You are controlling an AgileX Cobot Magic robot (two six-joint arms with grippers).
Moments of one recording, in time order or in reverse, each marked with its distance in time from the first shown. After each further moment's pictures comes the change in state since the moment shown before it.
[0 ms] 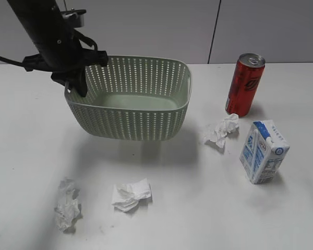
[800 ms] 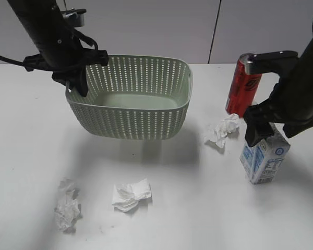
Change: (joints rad) left arm 0.000 0.000 0.000 -0.007 -0.006 0.000; right arm 0.255 0.651 -0.127 -0.194 -0.019 0.271
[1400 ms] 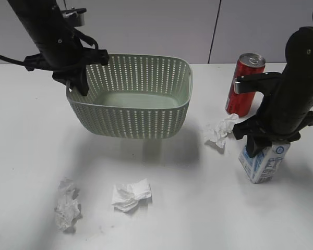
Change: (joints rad) left arm 0.000 0.000 0.000 -0.001 -0.008 0.000; right arm 0.000 0.150 -0.001 -0.005 -0.075 0.027
